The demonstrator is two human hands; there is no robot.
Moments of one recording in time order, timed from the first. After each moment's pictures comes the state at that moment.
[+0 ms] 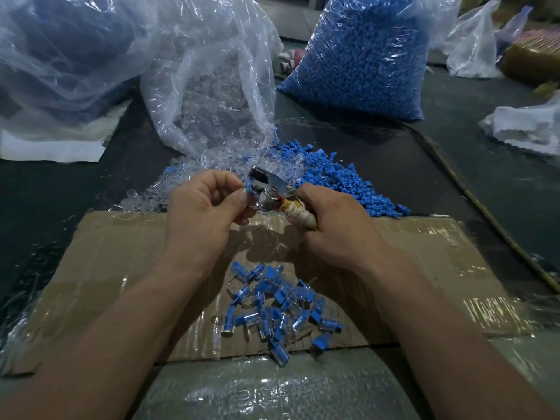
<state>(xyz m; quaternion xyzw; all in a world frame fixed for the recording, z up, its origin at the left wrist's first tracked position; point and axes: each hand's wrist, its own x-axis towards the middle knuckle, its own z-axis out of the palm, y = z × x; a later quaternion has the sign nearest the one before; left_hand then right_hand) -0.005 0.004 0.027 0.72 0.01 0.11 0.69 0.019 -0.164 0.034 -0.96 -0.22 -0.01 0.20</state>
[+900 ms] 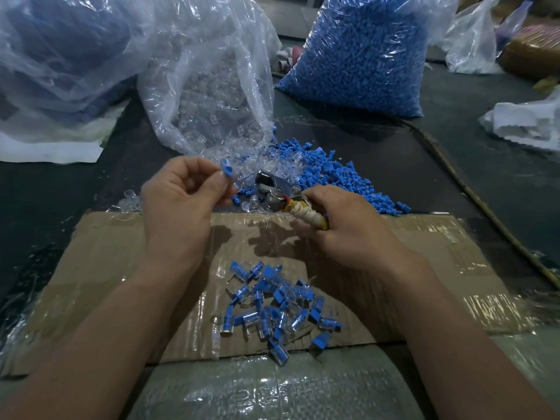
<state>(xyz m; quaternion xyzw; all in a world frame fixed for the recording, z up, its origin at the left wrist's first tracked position) -0.002 0.014 0.025 0.69 0.04 0.20 0.69 0.020 -0.176 0.035 -0.96 -0.20 0.02 0.21</state>
